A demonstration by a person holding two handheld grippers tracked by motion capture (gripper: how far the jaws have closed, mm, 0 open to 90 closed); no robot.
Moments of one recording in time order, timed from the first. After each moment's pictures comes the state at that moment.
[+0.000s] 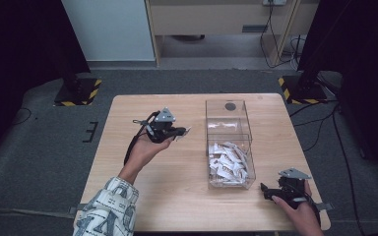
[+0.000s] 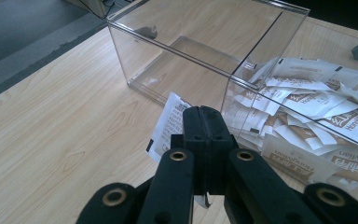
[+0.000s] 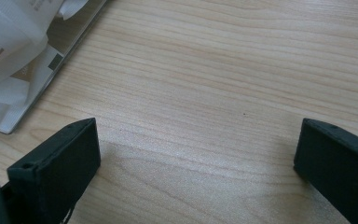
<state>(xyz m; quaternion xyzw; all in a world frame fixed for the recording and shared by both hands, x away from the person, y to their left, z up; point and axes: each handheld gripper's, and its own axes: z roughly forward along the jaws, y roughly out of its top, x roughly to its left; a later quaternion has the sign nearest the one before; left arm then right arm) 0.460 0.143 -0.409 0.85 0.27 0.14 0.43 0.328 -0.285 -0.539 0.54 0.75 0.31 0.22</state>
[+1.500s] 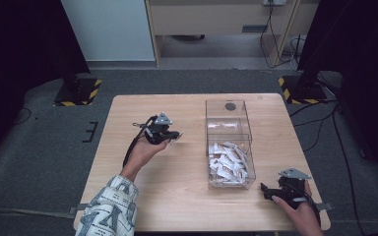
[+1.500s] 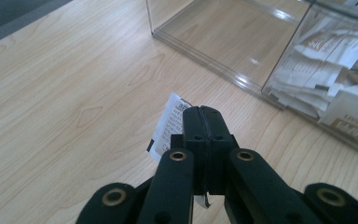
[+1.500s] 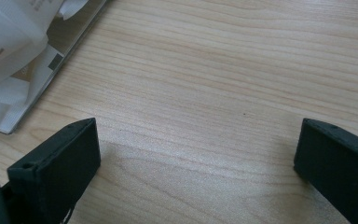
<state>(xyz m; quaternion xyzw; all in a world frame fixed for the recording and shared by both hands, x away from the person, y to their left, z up) 0.483 0.160 -0.457 0.86 0.30 0.13 0.38 0.328 -0.285 -0.539 0.54 0.75 0.31 0.22</state>
